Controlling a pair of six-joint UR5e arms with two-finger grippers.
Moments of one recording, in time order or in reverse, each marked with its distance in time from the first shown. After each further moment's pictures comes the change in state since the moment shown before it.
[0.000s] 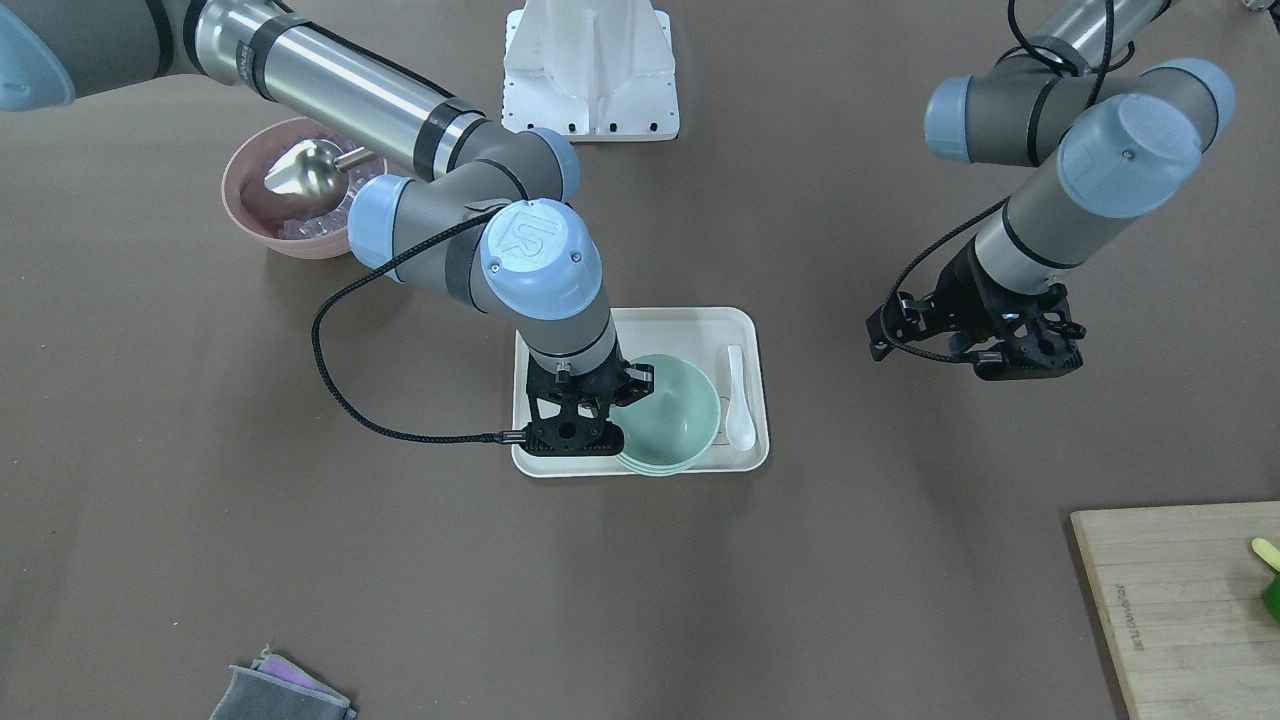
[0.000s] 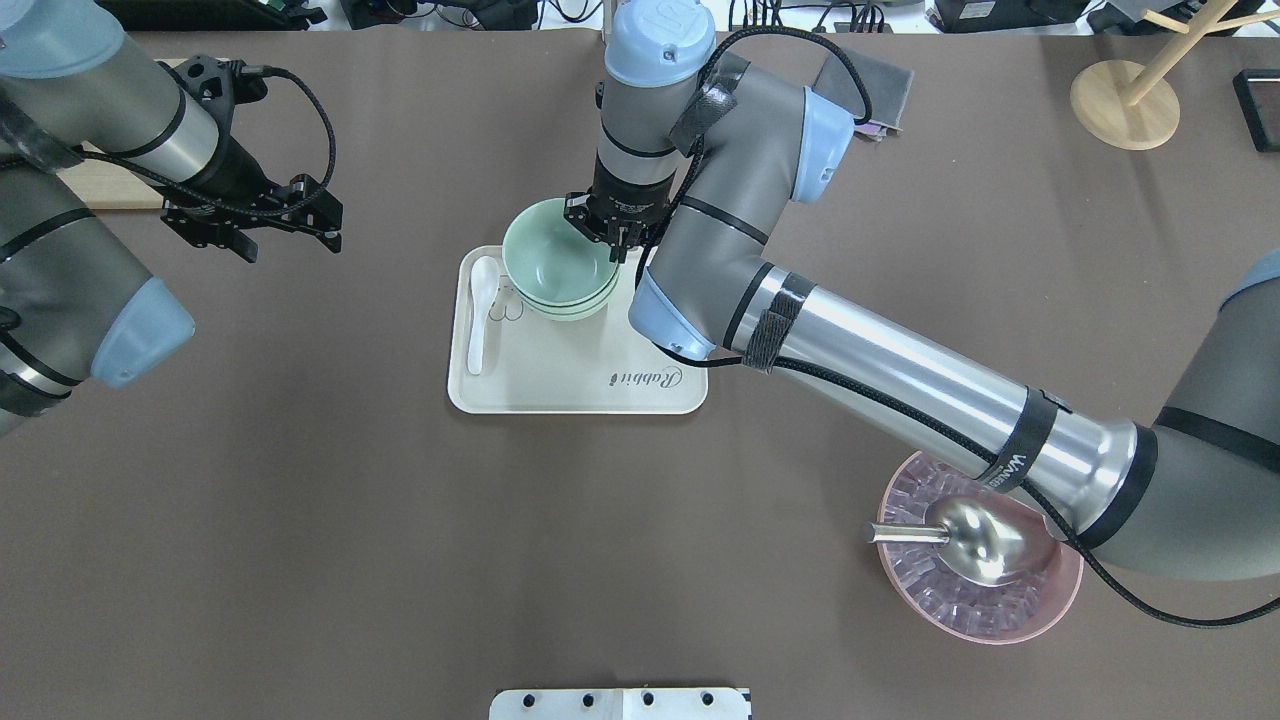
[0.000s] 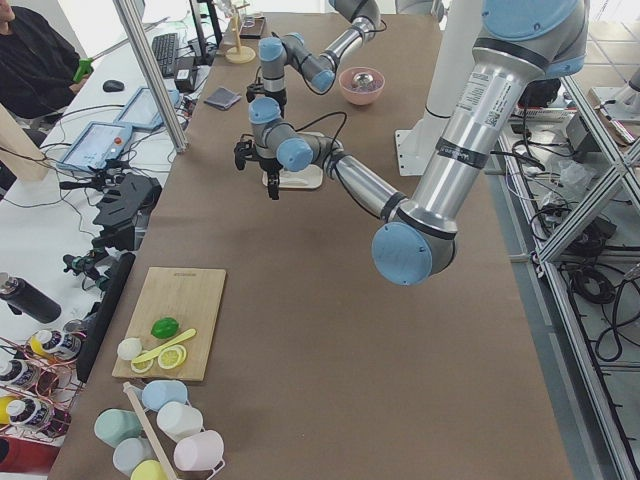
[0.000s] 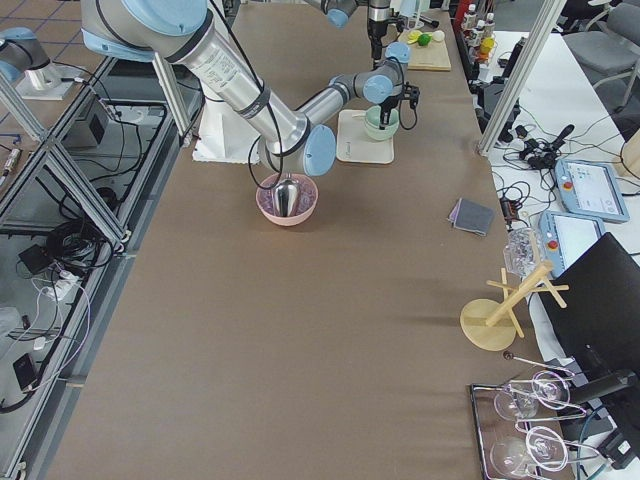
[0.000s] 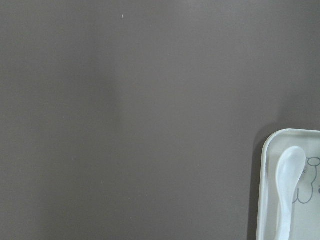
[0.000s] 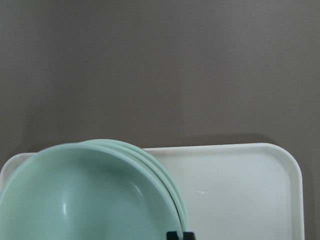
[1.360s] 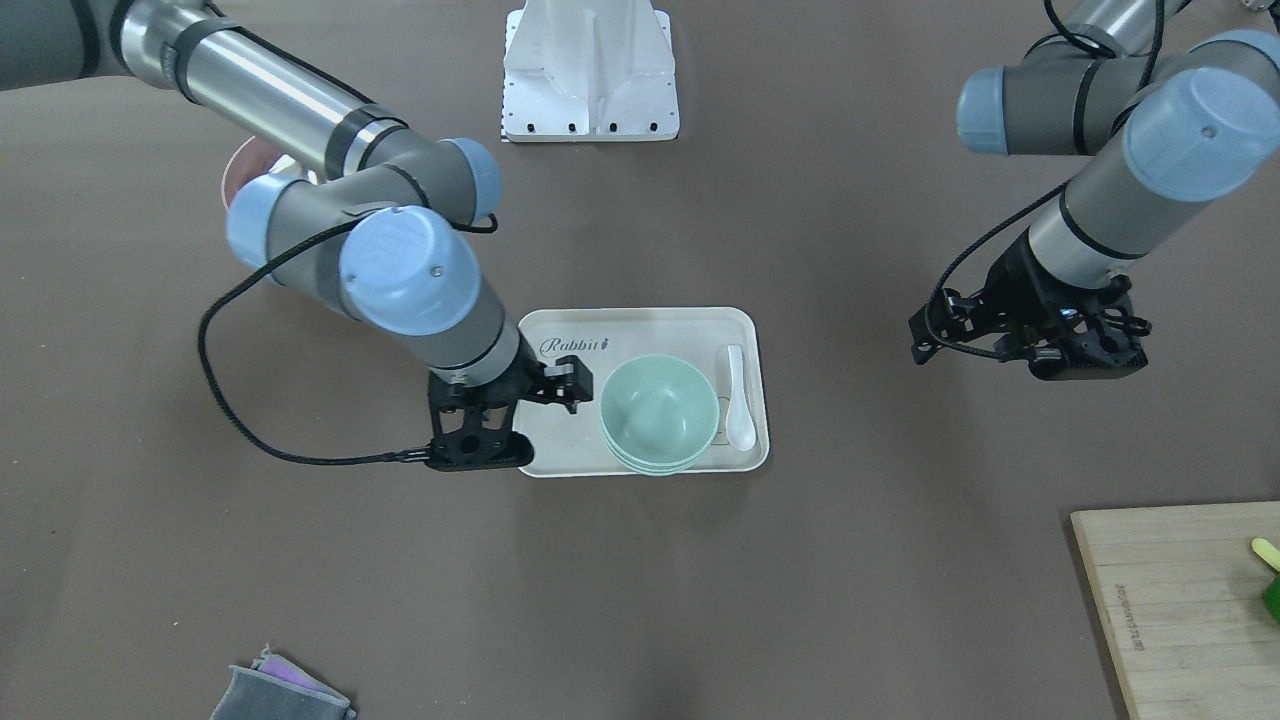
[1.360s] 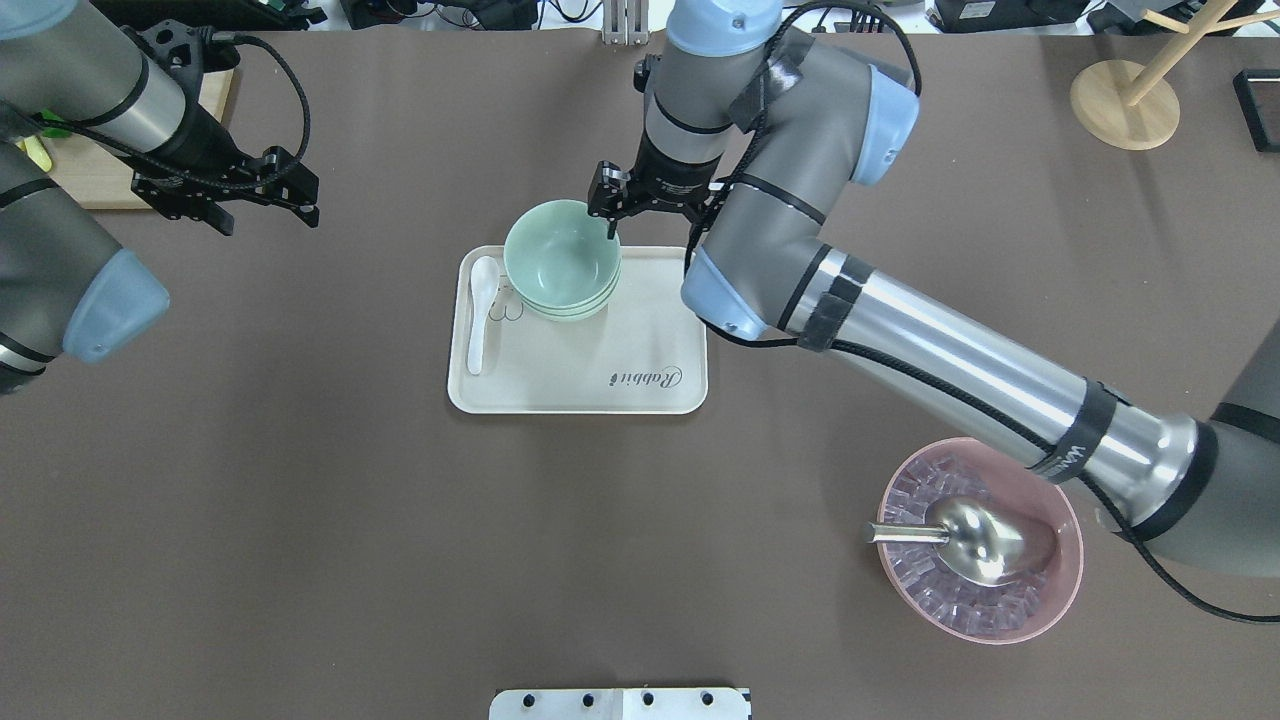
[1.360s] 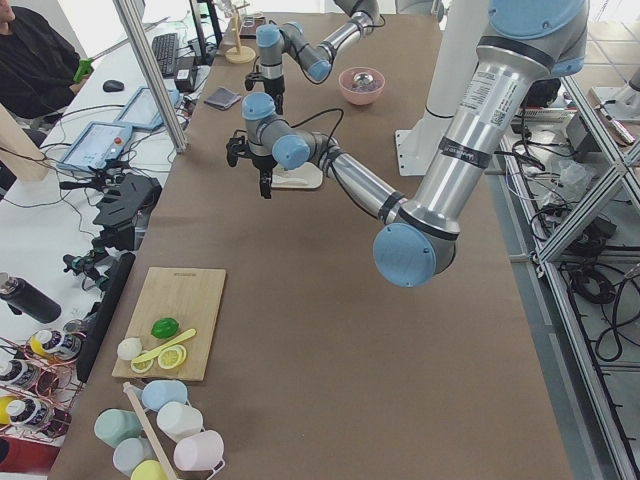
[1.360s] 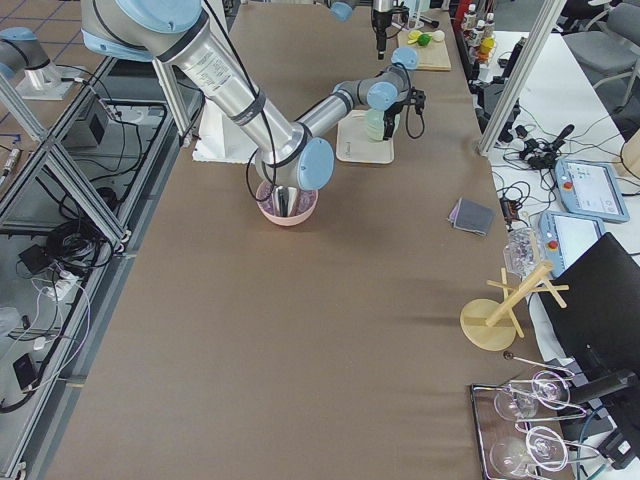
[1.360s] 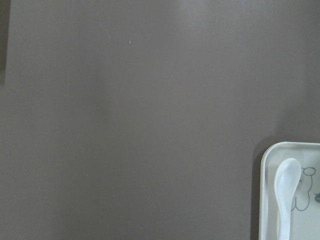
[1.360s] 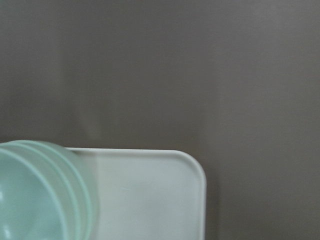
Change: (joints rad) left arm -0.095 -0.001 -0.047 0.132 -0.001 0.141; right arm 0.111 -0.181 0.173 -0.041 0.131 -0.158
